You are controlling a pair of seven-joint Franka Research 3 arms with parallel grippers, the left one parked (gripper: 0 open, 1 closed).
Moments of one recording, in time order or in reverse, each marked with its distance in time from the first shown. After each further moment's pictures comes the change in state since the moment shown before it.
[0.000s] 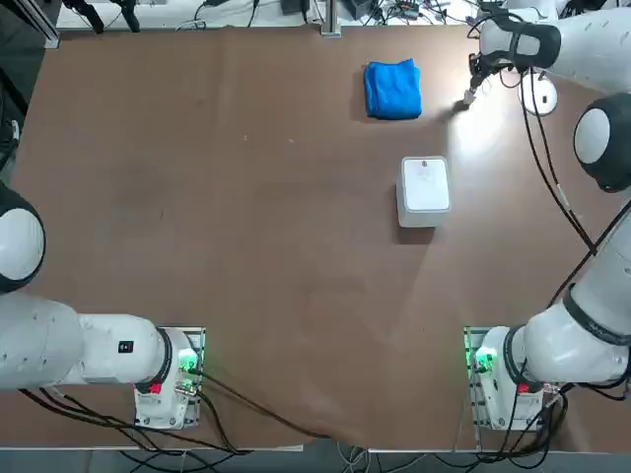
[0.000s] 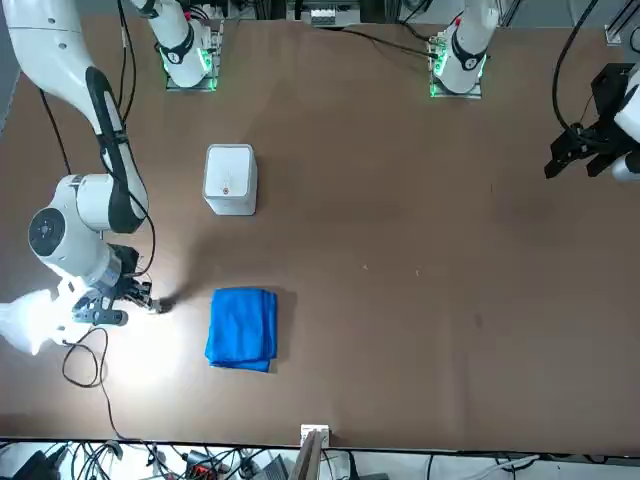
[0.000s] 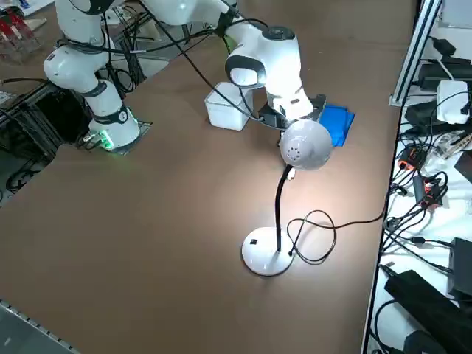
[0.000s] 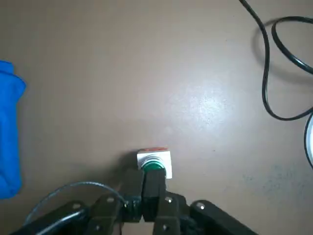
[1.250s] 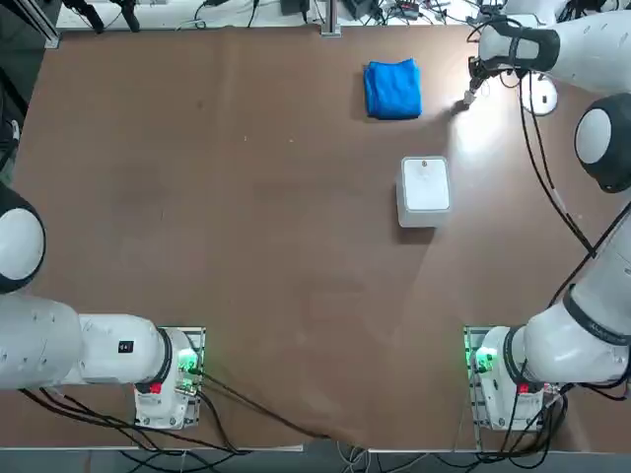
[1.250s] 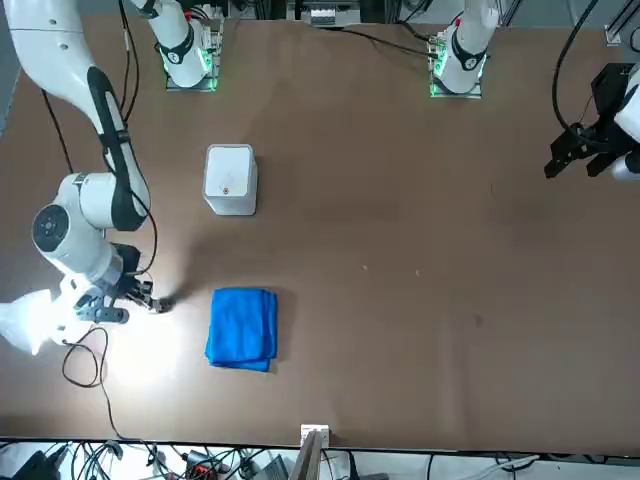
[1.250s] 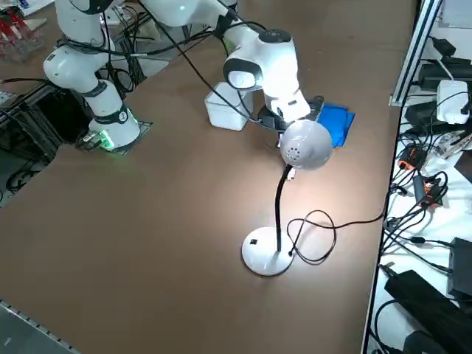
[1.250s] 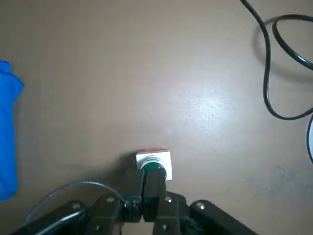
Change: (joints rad) arm -0.001 -0.007 0.000 -0.036 0.000 0.047 0.002
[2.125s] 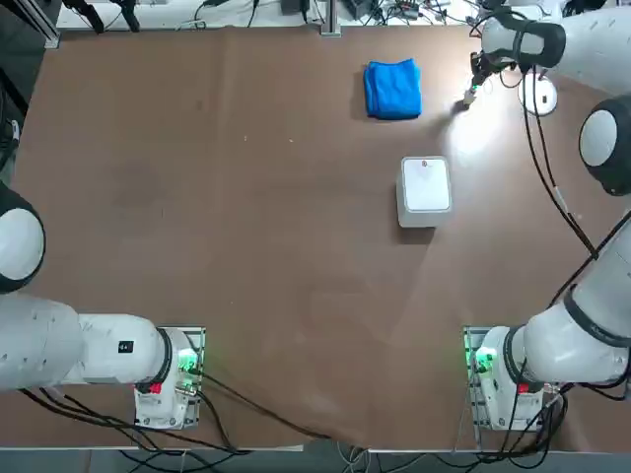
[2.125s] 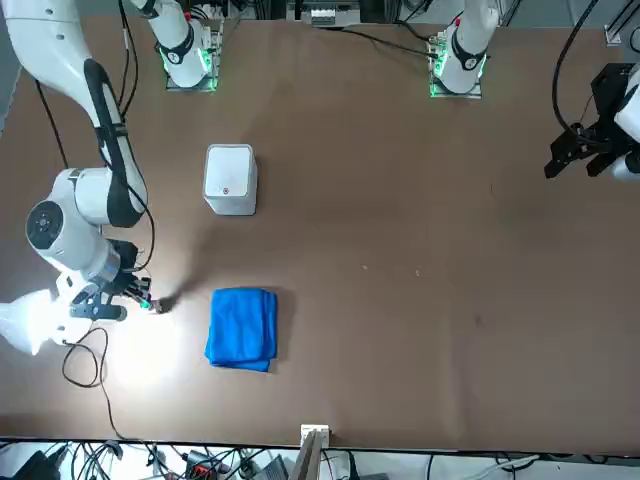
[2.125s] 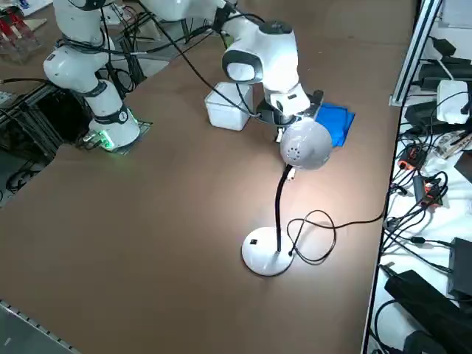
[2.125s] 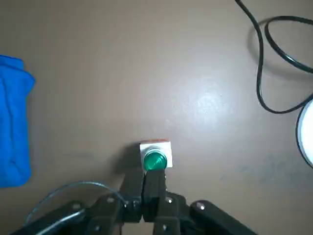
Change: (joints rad) arm 0.002 -0.048 0.001 0.011 0.000 -0.083 0.000
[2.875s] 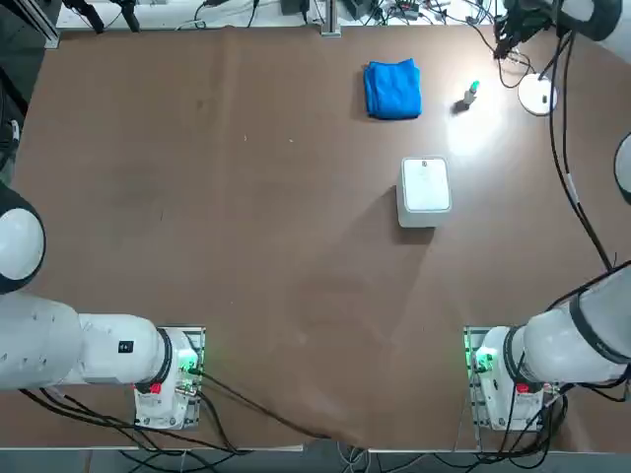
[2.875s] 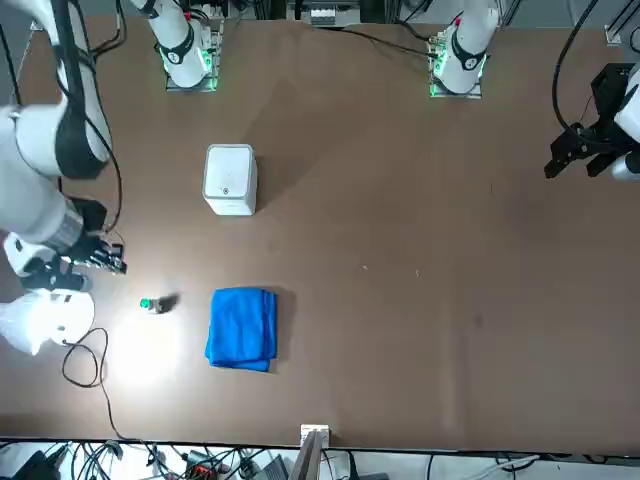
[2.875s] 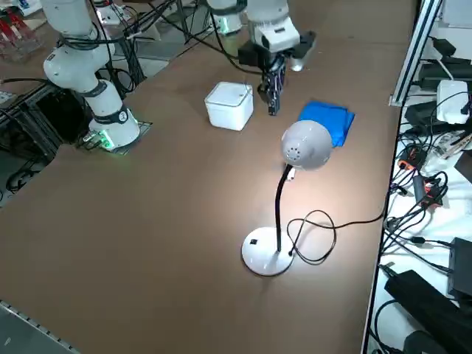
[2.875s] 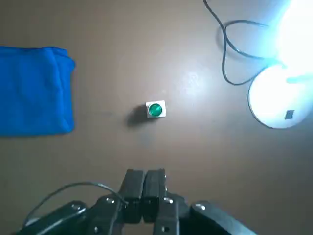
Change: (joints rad) arm 0.001 -0.274 0.001 0.029 0.000 -0.394 0.014
